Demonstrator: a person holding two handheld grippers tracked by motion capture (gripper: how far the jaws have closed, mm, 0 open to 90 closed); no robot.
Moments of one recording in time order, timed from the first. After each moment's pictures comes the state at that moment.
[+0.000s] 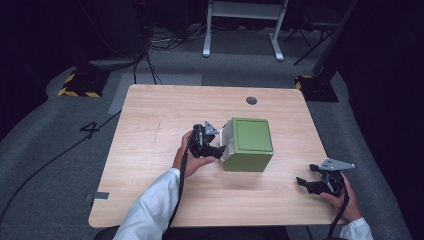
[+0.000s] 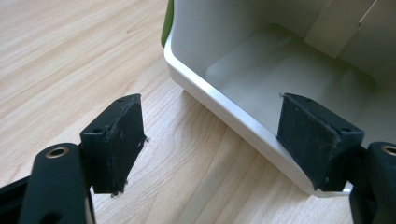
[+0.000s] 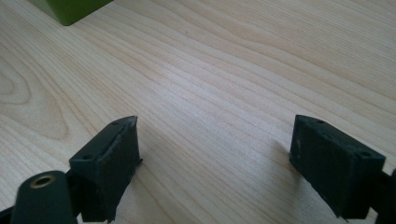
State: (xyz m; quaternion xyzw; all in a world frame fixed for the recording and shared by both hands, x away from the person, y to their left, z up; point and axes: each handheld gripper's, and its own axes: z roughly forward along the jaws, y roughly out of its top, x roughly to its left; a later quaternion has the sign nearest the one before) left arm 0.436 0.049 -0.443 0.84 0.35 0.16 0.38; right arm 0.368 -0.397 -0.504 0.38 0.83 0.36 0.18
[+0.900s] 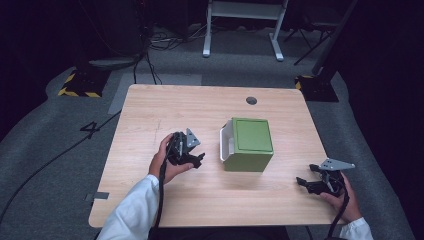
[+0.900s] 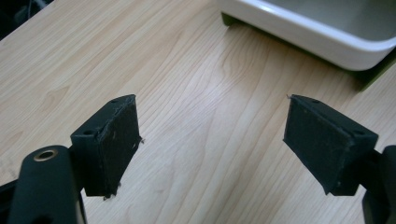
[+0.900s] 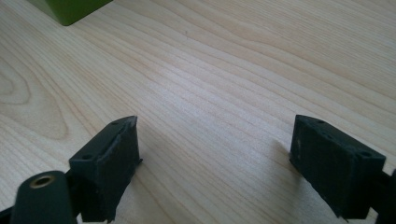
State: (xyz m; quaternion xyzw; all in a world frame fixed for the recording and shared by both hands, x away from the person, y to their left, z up) left arm 0.402 0.106 -0.440 0.87 0.31 0.22 0.31; right arm 0.368 -0.397 -0.504 0.39 0.83 0.36 0.18
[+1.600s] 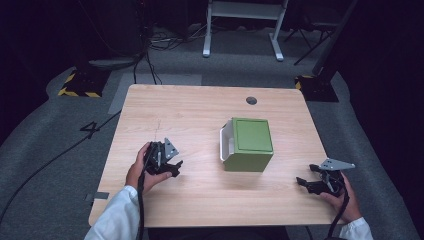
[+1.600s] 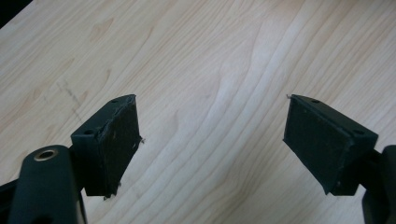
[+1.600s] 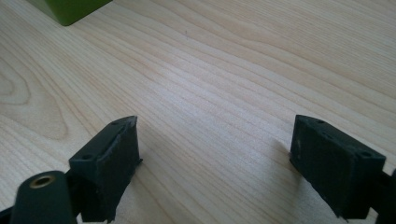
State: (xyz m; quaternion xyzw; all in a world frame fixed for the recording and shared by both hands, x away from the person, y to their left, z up) left arm 0.373 0.163 -0.457 0.87 0.33 0.26 0.26; right arm 0.368 -0.397 -0.504 0.39 0.83 0.36 0.18
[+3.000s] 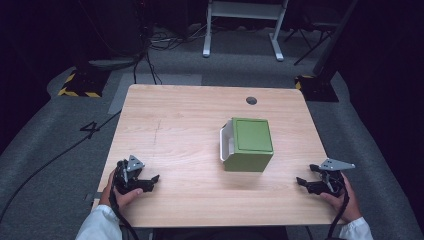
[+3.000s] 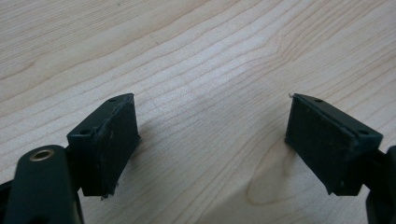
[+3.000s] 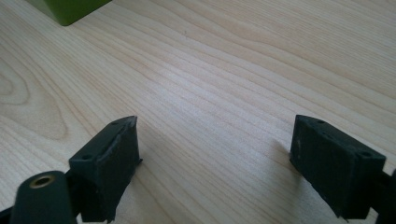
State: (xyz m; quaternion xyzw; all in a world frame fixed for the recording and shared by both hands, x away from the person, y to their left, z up) left arm 0.340 0.245 -0.504 0.81 0.45 0.17 0.33; right arm 0.367 -0.397 -0.504 0.39 0.83 0.36 0.18
